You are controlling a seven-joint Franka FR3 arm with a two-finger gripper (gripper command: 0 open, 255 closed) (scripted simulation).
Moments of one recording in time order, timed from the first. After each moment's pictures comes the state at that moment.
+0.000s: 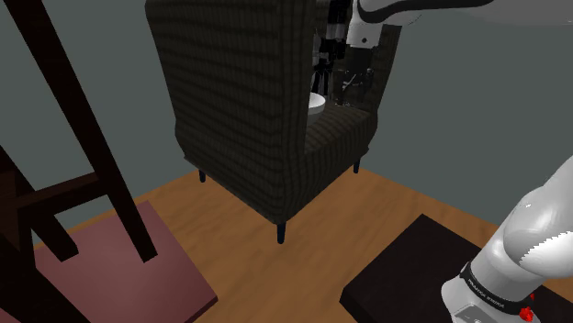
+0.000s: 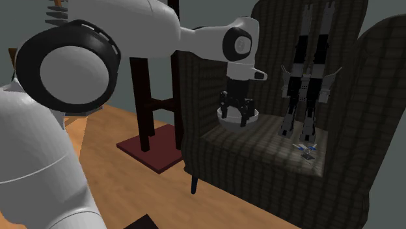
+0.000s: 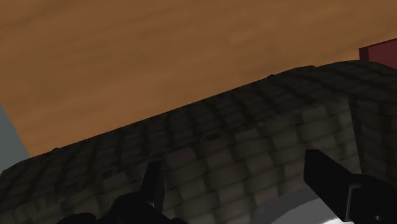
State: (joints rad) arm -0.01 -0.09 0.00 -1.75 0.06 1.62 0.06
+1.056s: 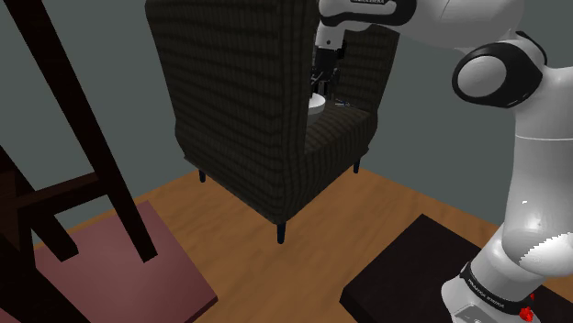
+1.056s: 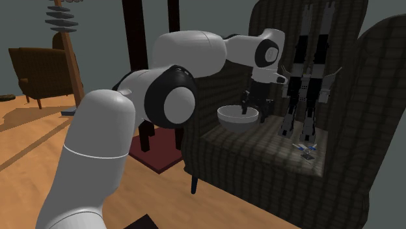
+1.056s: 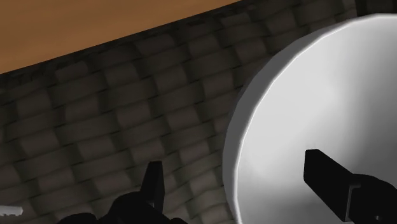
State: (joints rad) arm -0.03 0.41 -0.01 -1.14 0.14 1.50 0.03
